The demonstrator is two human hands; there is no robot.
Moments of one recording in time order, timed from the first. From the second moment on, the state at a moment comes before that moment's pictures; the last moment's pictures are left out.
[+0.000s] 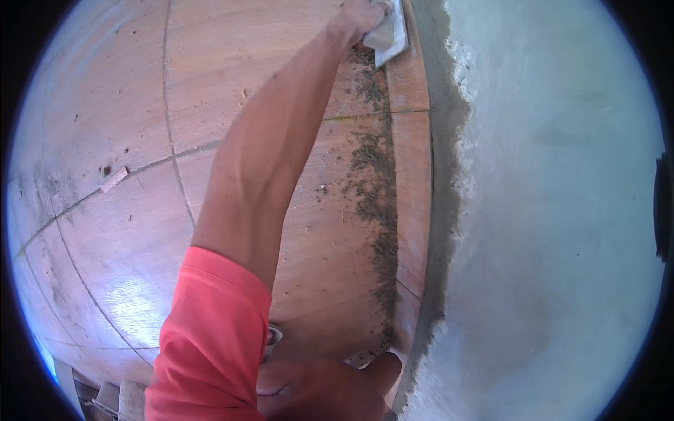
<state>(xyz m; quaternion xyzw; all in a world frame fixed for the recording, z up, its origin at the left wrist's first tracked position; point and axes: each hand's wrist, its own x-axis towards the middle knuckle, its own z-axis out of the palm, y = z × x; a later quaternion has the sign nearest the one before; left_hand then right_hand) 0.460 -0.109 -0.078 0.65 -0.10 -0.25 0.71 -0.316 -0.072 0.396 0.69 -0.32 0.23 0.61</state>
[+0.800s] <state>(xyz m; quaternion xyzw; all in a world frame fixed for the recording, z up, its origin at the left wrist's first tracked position) 0.182 -0.056 -0.071 0.63 -0.16 -0.20 0.73 -0.348 -0.079 0.407 0.74 -0.33 0.24 0.54</state>
